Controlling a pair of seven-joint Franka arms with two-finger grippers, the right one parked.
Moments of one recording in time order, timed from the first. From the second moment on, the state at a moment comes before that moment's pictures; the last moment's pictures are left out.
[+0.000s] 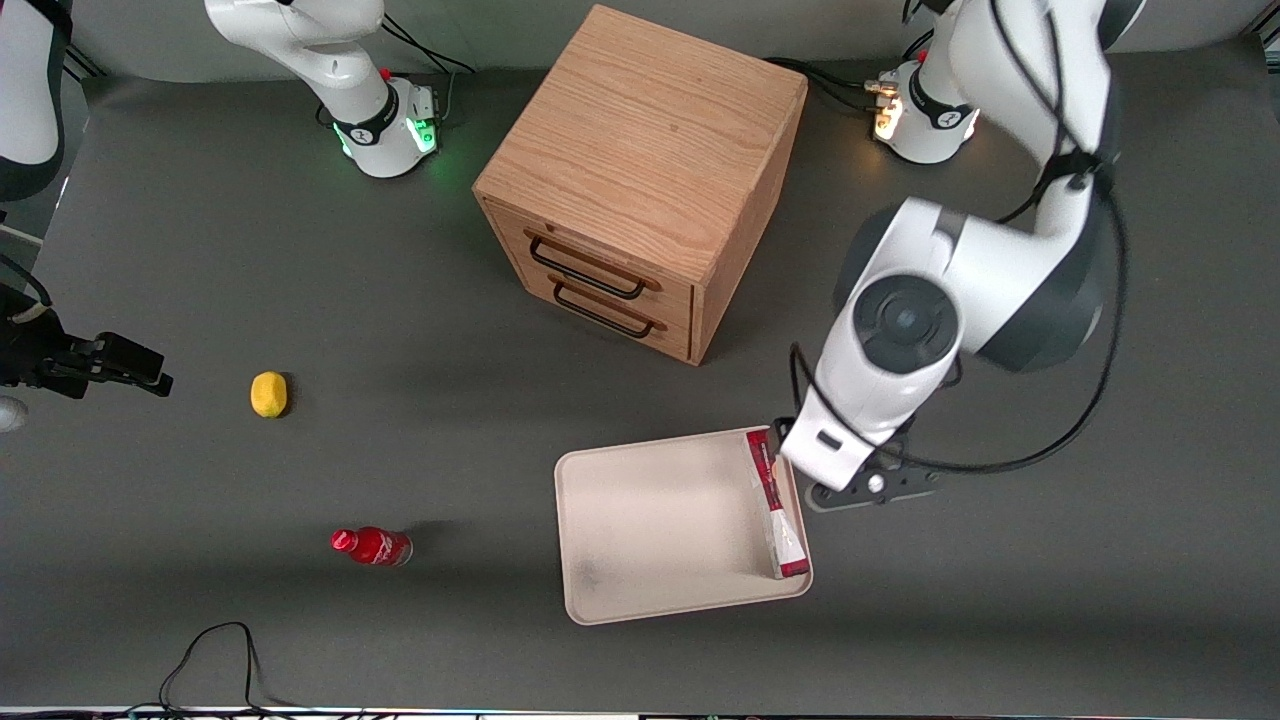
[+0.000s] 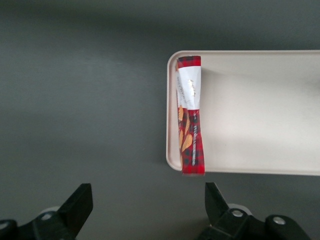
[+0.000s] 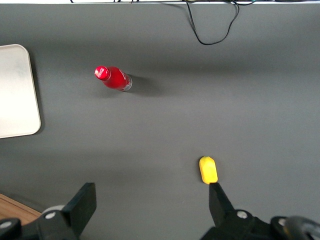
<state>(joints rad) -0.43 0.62 -0.04 -1.01 0.10 1.62 -0.63</state>
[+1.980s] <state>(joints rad) 0.03 -0.03 -0.03 -1.55 0.02 1.58 -0.08</state>
